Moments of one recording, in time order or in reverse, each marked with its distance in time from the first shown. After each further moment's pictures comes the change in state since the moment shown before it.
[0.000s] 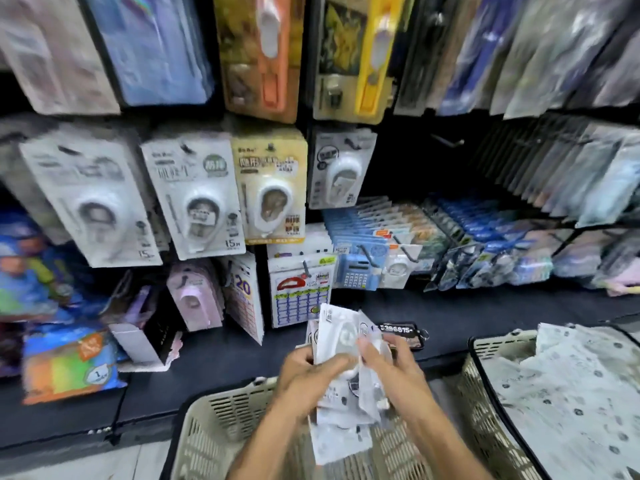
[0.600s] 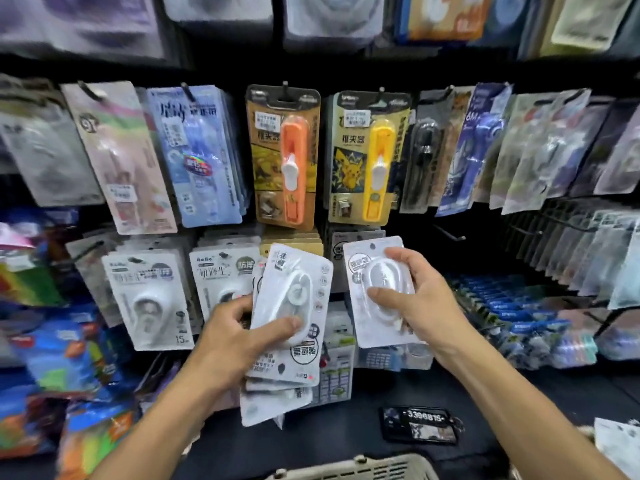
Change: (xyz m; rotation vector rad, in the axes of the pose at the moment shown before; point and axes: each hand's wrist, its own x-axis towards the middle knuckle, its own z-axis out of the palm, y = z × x) left_hand -0.061 0.188 -0.098 0.059 0.145 0.526; right_hand 0.036 -0.211 -0.008 -0.067 -0.130 -0.669
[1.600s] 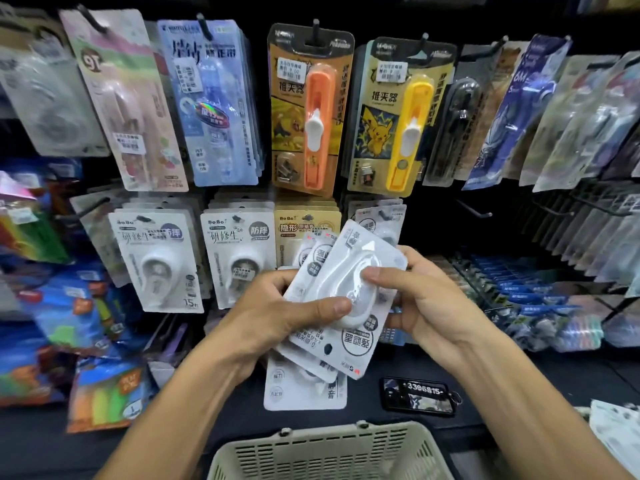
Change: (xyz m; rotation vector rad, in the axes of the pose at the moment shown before) left_hand 0.000 0.009 0.013 -0.168 -0.300 -0.128; right_hand -0.027 -0.018 0.028 0.436 -0.280 0.262
